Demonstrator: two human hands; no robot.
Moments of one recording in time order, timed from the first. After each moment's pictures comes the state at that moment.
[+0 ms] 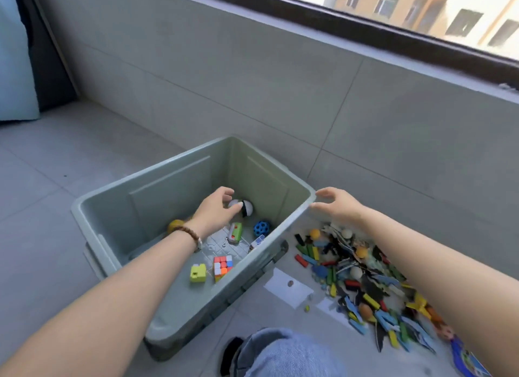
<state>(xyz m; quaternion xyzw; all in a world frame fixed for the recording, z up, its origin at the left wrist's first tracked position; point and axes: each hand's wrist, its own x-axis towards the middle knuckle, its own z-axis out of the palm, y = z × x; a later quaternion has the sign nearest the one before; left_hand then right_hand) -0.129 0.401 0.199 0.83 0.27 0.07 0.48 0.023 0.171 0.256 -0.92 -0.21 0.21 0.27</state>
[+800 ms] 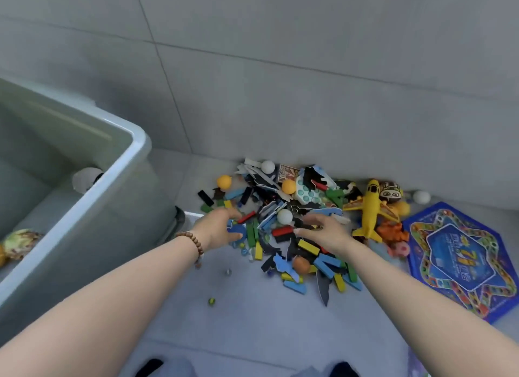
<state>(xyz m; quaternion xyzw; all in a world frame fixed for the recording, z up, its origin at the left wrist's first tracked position) 0.081 0.173 -0.017 0.93 0.05 -0.27 0.25 0.121 -0.083 -0.014 -0.86 0.02 0.33 0.38</state>
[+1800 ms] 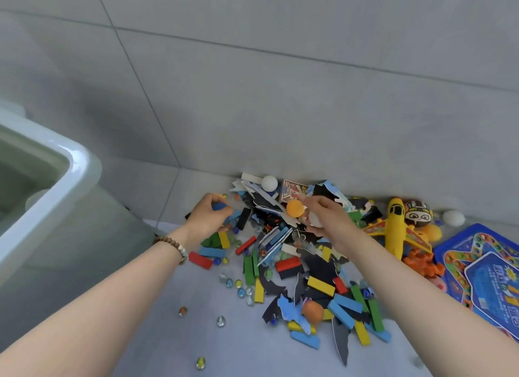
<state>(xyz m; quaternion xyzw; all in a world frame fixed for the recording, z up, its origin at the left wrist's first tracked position) 0.166 0.189 -0.061 0.76 0.29 -0.14 0.57 0.212 -0.050 -0.045 -0.70 0.17 0.29 0.63</state>
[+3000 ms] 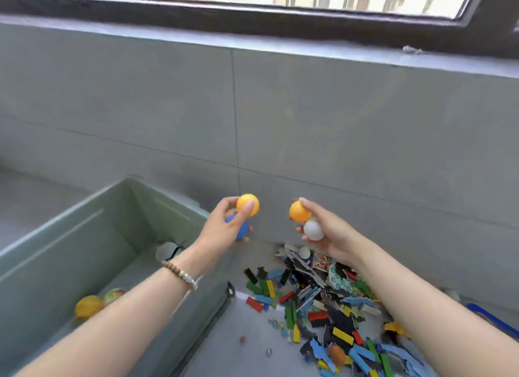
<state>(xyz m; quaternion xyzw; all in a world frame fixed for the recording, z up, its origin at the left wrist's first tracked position) 0.063 0.245 0.224 0.71 0.19 0.07 0.67 0.148 0.055 0.224 -0.63 0.03 0.33 0.70</state>
